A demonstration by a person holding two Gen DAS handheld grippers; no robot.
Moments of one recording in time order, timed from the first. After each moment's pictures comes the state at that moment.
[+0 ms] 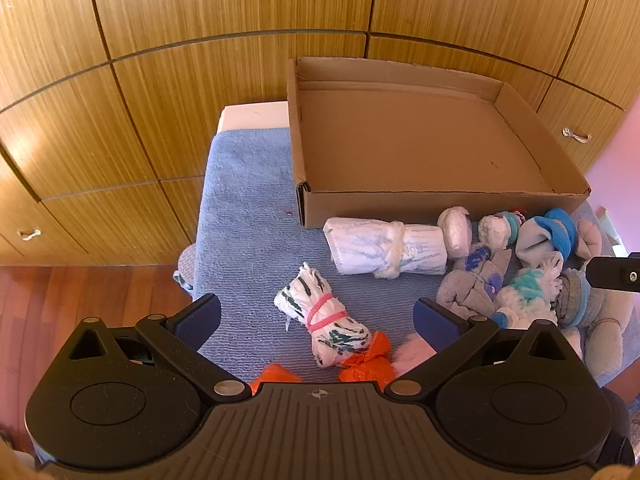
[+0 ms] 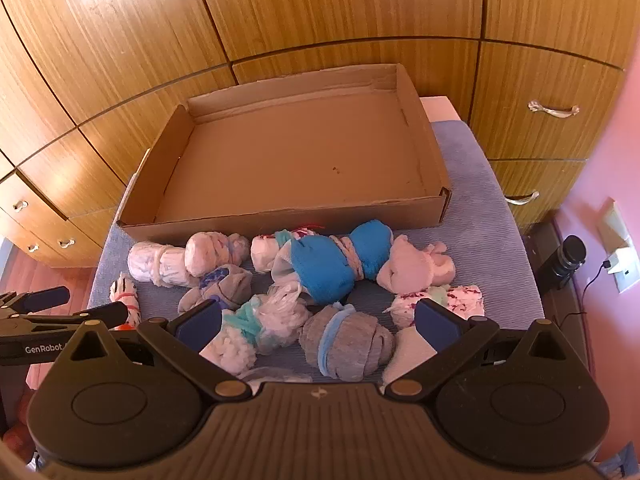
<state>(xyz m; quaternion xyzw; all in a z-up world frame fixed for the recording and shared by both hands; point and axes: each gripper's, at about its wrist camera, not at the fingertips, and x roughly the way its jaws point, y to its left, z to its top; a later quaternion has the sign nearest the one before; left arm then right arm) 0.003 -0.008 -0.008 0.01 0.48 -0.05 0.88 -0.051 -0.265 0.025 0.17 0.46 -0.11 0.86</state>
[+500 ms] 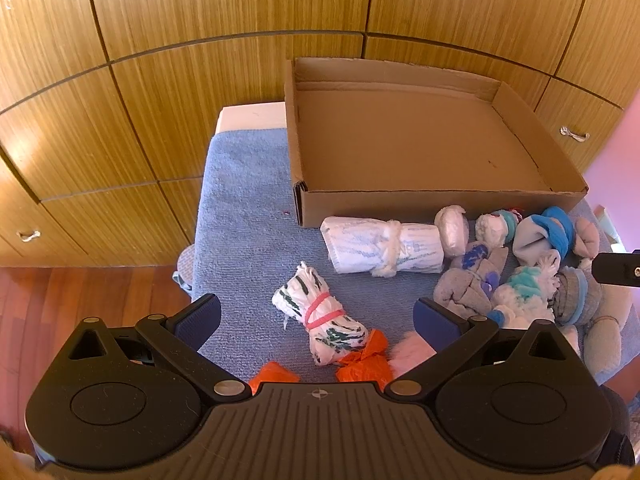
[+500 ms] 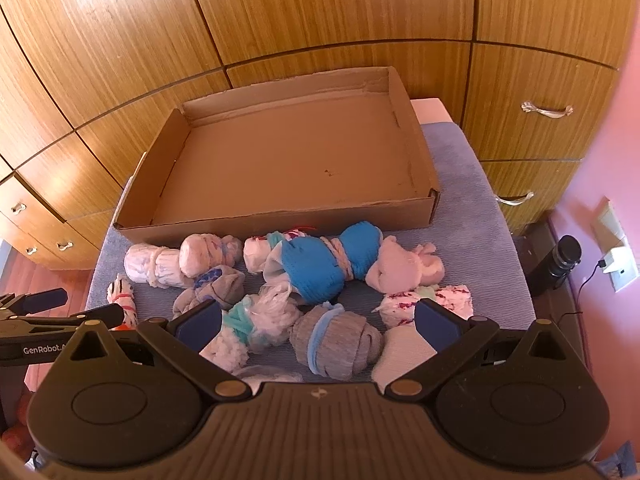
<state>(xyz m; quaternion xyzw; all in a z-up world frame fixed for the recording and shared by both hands) 0.001 -0.009 -0.009 0.01 0.48 -0.05 0.88 -0.054 -0.262 0.027 0.16 0.45 -0.12 0.87</state>
